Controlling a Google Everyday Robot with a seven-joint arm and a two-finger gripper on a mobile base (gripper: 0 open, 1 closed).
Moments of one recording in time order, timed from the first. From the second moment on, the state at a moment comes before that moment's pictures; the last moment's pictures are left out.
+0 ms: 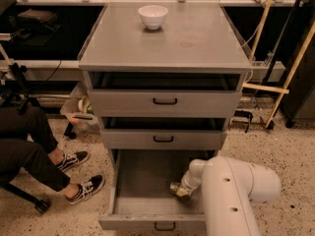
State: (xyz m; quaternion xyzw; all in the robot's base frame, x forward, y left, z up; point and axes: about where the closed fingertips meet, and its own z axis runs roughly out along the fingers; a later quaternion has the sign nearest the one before) arm 0.638 -0.140 0.127 -0.54 0.82 0.10 0.14
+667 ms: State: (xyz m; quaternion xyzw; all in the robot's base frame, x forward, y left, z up) arm 0.651 -0.196 0.248 -0.49 0.84 0.07 0.21
